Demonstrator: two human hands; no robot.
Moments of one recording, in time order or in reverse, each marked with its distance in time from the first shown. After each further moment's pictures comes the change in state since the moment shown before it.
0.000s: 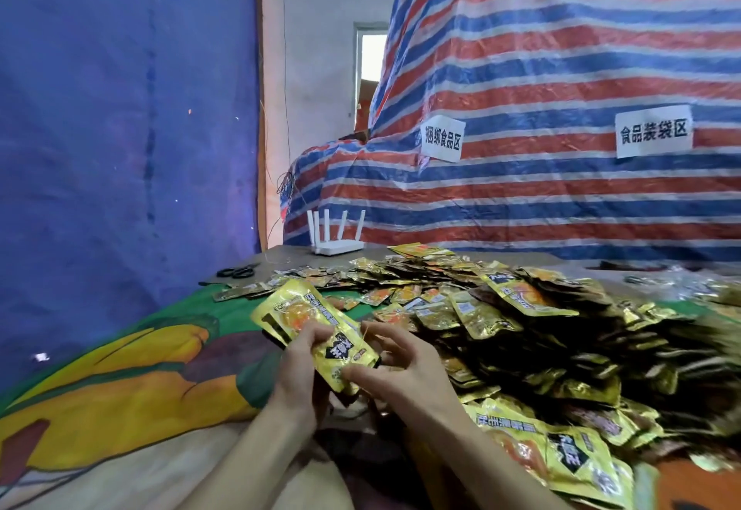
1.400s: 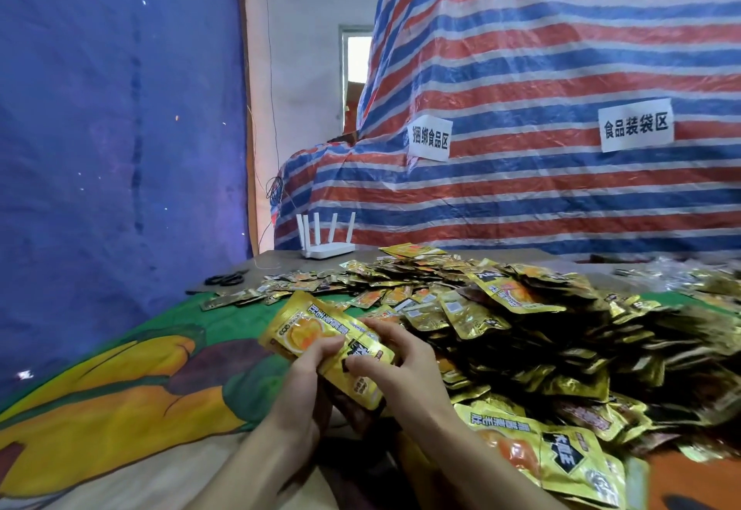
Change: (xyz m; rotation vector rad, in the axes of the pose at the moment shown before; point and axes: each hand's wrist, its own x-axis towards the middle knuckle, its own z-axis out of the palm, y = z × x) left_hand -0.003 -0.013 0.002 0.075 -0.092 -0.114; right_hand 0.007 0.008 -0.003 0.110 0.095 -0.028
